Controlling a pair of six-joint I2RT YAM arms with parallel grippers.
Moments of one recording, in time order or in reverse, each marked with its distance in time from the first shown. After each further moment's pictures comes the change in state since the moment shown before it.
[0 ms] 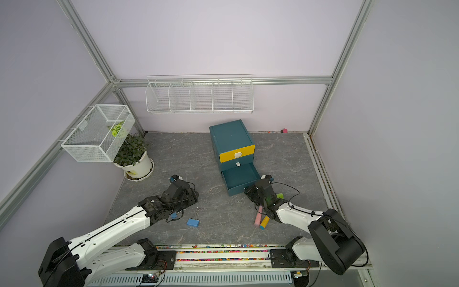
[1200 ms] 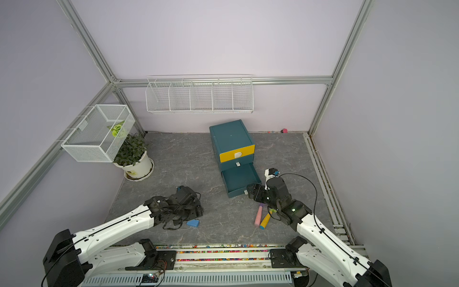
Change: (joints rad) left arm -0.146 0.071 0.045 -0.297 0.122 -0.029; right arm 0.006 -0.479 0.181 -0.650 0.016 -0.512
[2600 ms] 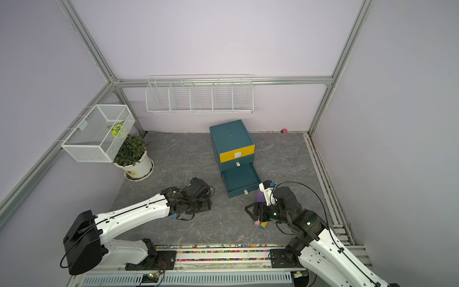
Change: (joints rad) left arm -0.027 0.235 0.230 0.116 -0.049 0.083; right arm 0.076 -0.227 0.023 -0.319 -0.262 -0.108
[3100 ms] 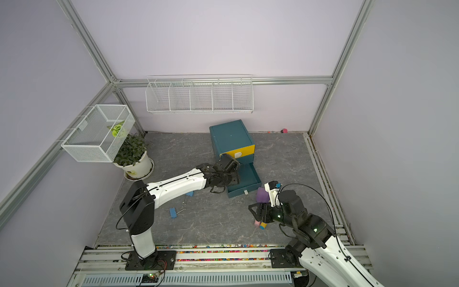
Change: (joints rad) left arm 0.000 0.523 0.565 0.089 -0.006 0.105; right arm 0.000 -0.084 0.000 -0.040 0.062 0.023
